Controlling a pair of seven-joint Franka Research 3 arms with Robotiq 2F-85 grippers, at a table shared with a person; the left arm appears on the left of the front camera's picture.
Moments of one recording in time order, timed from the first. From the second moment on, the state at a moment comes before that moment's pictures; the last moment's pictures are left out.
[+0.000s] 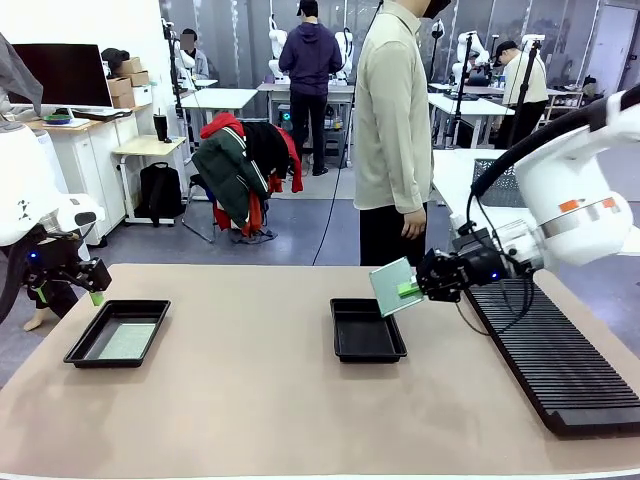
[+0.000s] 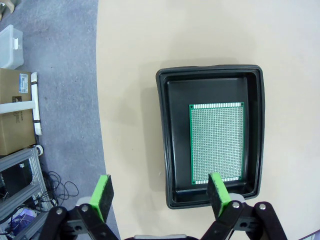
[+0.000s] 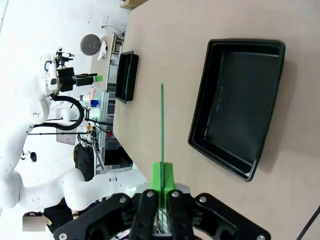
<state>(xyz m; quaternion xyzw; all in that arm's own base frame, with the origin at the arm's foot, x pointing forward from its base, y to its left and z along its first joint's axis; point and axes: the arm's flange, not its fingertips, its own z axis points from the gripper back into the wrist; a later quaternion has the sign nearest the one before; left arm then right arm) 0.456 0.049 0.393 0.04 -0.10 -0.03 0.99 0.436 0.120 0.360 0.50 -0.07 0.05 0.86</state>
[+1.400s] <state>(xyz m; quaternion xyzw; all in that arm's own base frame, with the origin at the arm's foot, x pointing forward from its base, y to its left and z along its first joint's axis) 0.456 0.049 0.393 0.04 -0.10 -0.03 0.99 0.474 0.184 0.270 0.46 -0.05 0.00 0.89</state>
